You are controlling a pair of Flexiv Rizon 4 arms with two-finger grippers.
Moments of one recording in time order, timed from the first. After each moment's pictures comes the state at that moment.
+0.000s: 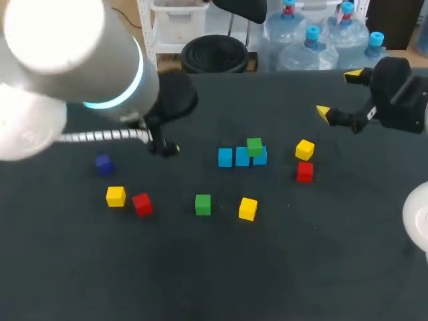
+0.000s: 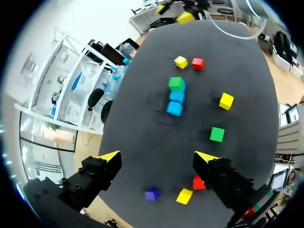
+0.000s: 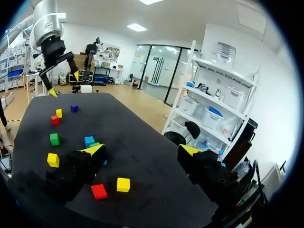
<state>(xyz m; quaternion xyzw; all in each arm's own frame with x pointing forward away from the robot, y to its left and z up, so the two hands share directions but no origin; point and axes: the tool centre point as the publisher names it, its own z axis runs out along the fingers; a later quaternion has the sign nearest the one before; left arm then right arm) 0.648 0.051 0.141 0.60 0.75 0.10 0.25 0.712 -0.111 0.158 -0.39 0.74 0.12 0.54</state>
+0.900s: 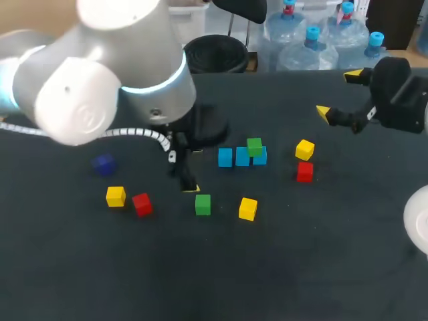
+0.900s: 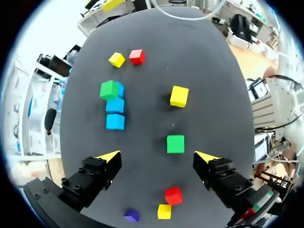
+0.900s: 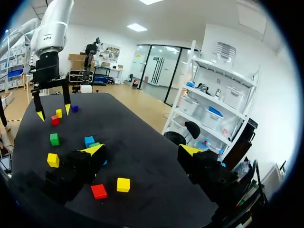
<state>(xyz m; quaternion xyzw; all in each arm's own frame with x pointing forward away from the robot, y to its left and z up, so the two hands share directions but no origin) 0.608 0.003 0.077 0.73 0.68 -0.02 0.10 0.712 -0.111 0.158 -0.39 0.74 0.12 0.54</state>
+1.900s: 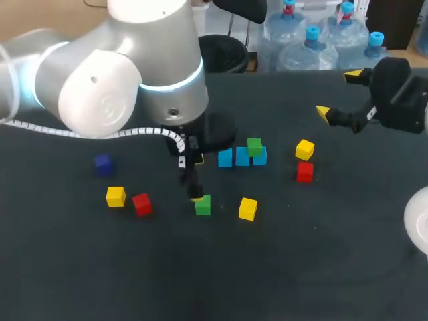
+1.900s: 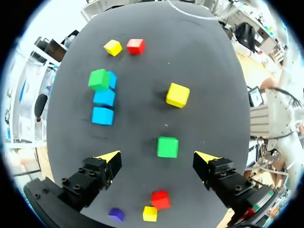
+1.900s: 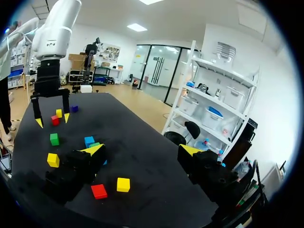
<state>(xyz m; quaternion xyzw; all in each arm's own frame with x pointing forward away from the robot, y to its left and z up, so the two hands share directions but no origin) 0.593 0.004 0.056 0.70 0.71 -0.03 0.05 0.712 -0.111 0.158 -0.39 0.74 0.12 0.54</state>
